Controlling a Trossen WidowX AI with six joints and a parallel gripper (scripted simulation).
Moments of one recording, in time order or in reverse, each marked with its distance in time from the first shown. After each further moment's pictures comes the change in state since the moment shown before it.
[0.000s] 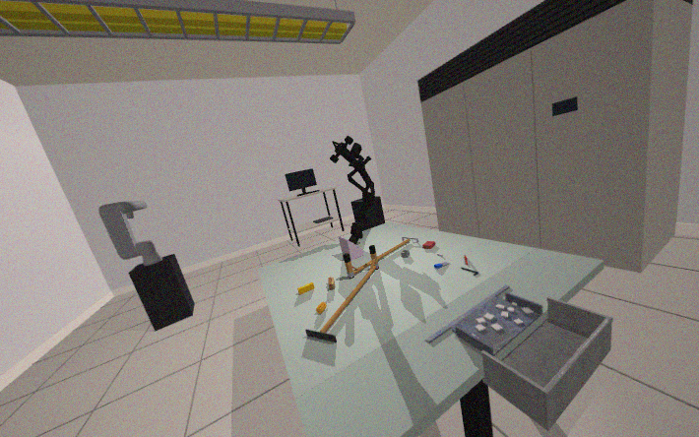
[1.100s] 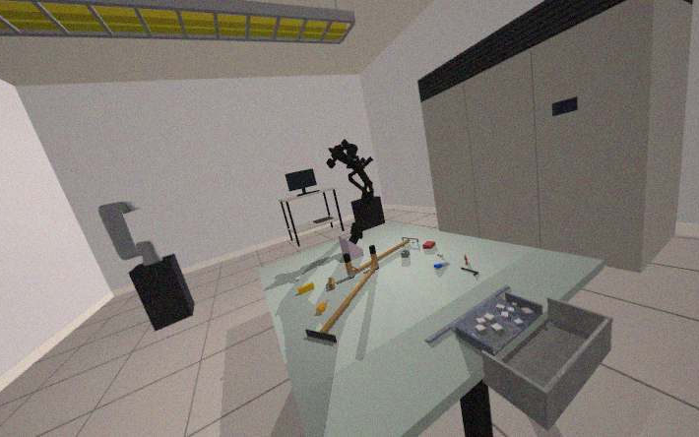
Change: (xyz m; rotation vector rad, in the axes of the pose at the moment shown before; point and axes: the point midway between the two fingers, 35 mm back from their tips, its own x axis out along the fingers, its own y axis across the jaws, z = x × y) arm 0.023 -0.042 -0.053 -0.161 0.168 -0.122
